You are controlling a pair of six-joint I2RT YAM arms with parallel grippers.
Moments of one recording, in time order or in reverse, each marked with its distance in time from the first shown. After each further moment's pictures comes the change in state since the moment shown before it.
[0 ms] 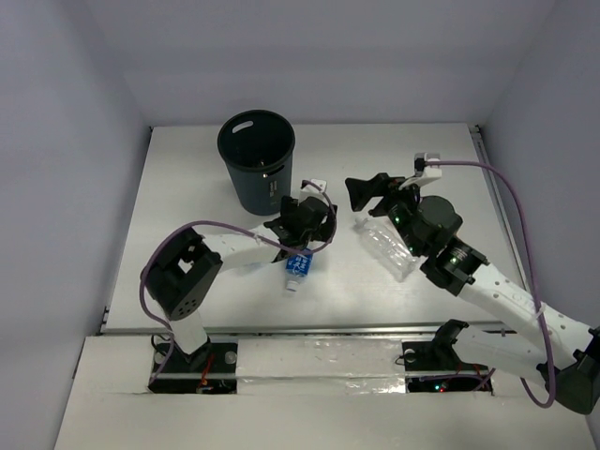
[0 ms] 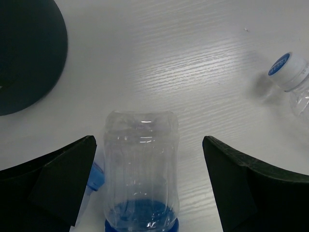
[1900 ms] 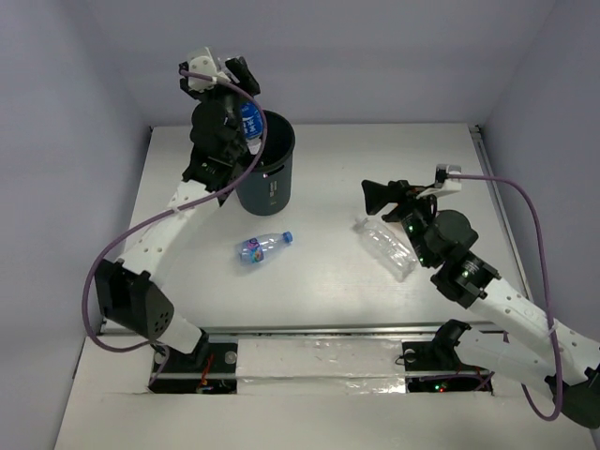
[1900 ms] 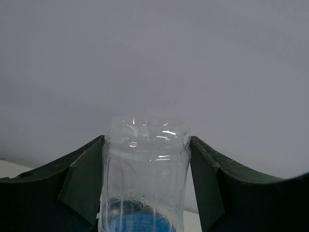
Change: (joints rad) left arm 0.384 -0.242 0.484 0.386 -0.126 0.227; right arm 0.000 -0.126 -0.086 0.024 0.091 0.023
